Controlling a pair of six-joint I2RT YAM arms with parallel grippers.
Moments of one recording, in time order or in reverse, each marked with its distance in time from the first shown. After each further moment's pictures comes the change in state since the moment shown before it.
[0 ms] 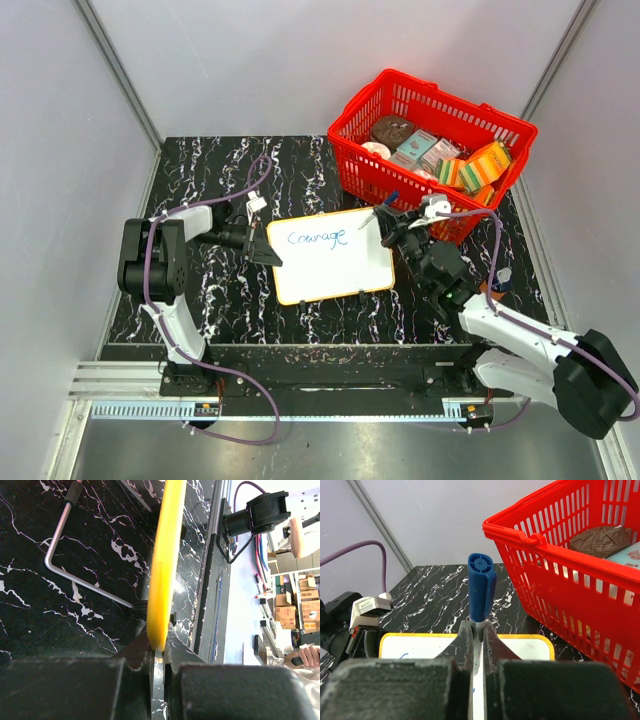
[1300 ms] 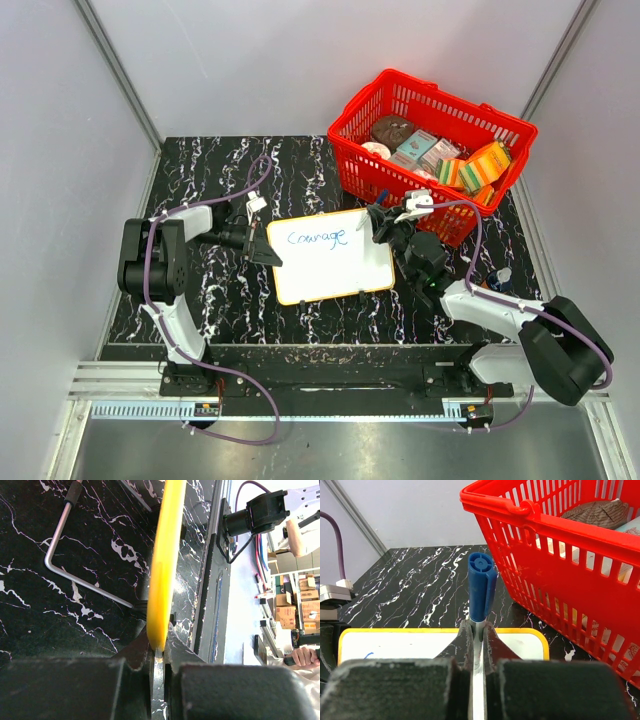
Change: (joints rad) left arm 0.000 0.000 0.000 0.000 0.000 0.000; right arm -0.031 0.228 0.047 0.089 0.024 -0.018
